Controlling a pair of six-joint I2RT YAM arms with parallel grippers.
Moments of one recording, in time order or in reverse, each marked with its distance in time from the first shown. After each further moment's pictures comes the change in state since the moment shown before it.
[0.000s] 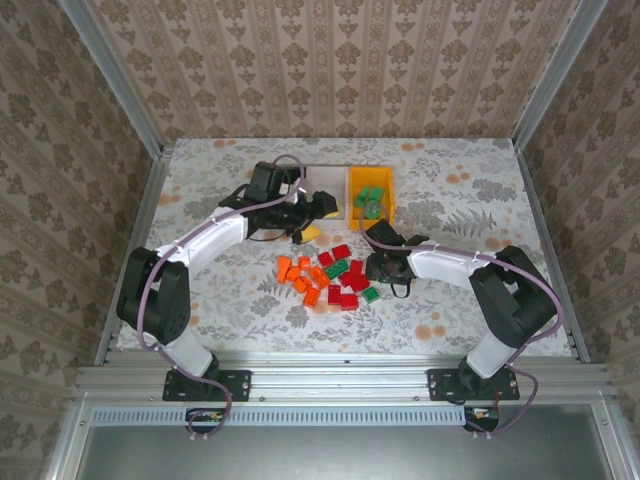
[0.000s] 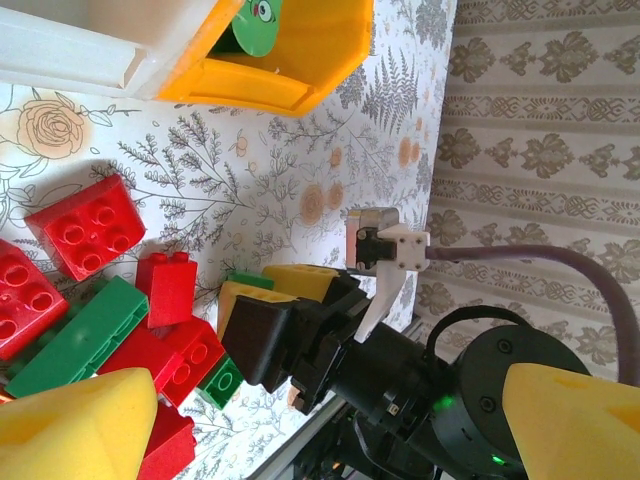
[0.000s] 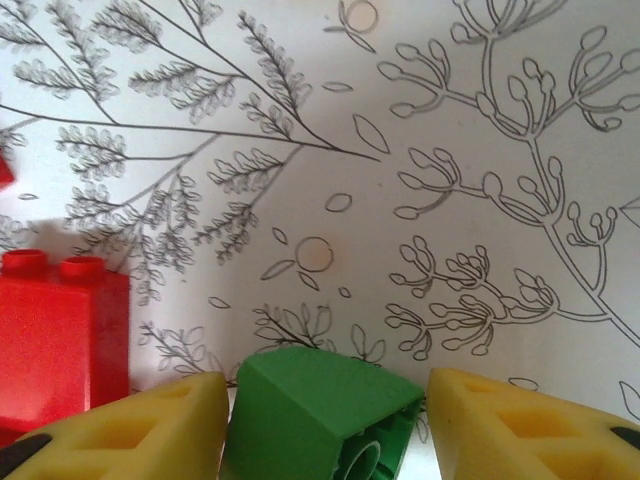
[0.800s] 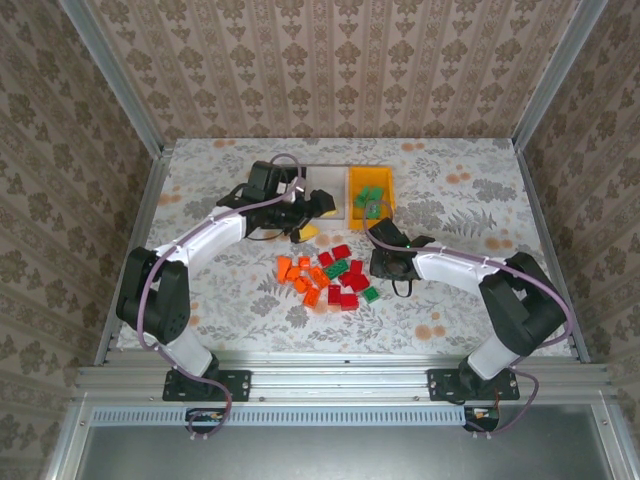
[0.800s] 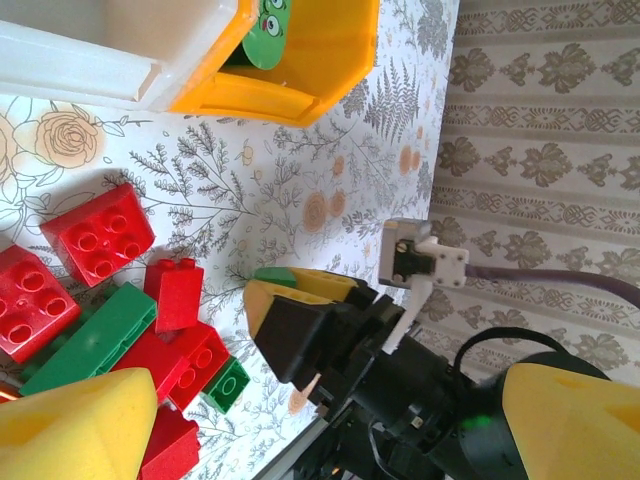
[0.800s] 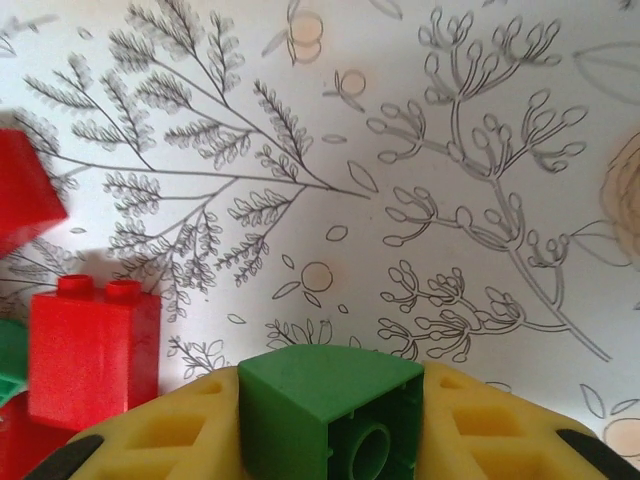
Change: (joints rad) left arm 0.020 0.000 0.000 -0.001 0.000 0.000; right arm -0.005 -0.065 -0.006 0.016 0.044 0.000
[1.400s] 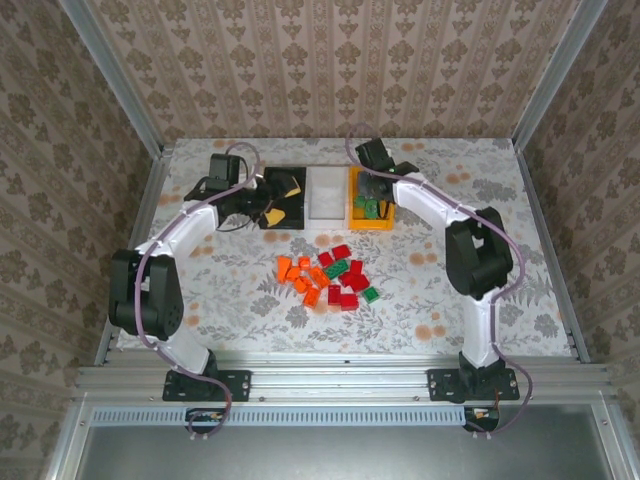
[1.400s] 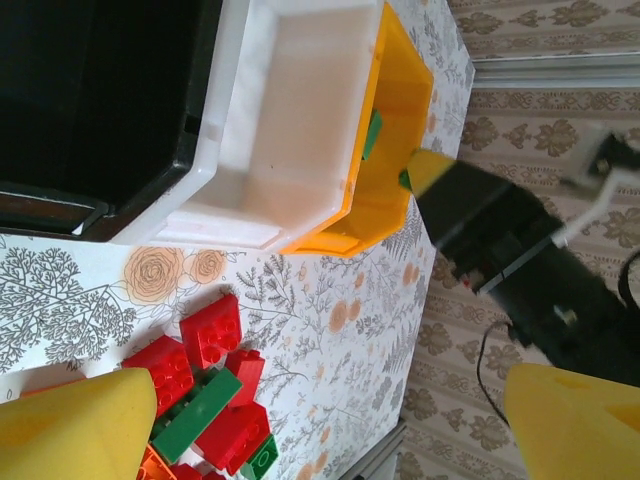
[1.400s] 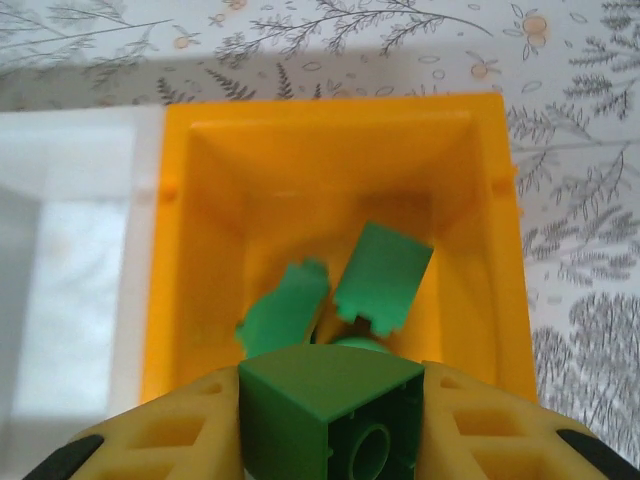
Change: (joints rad) left arm 0.230 -0.008 0.000 0.000 -0.007 0.000; right arm -0.174 0.484 0.833 -0.131 0.079 -0.308
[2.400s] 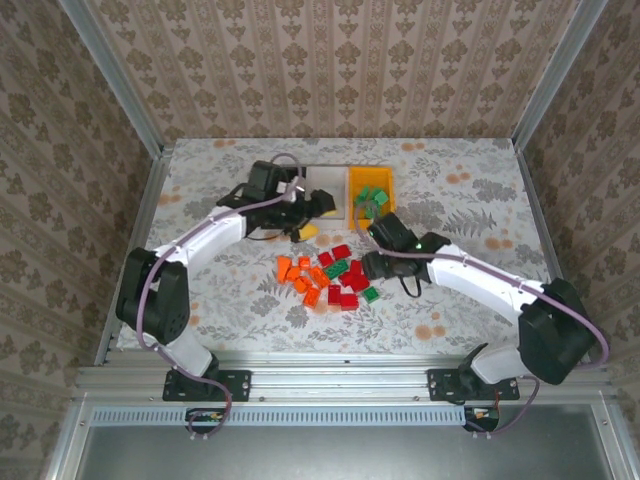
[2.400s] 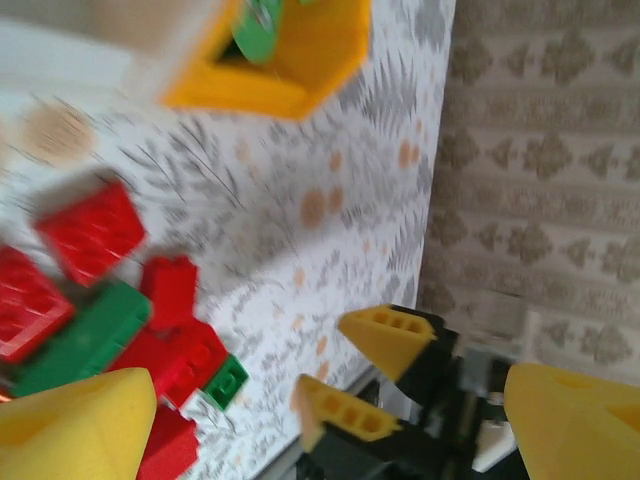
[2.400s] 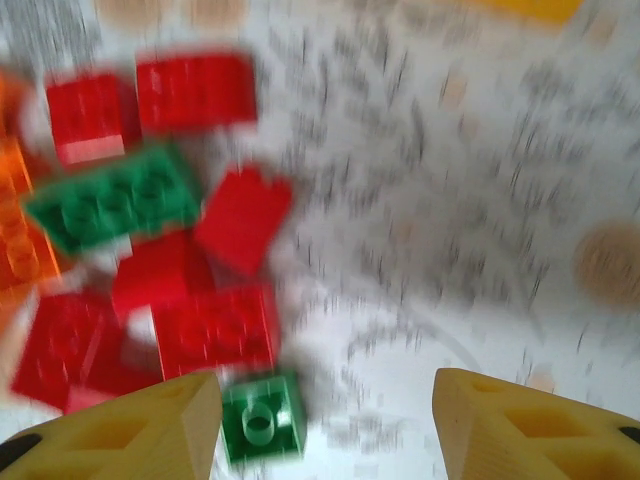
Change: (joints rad) left arm -0.264 0.011 0.005 -0.004 0.011 0.011; right arm 0.251 -0.692 -0.797 -0.068 -0.146 -0.037
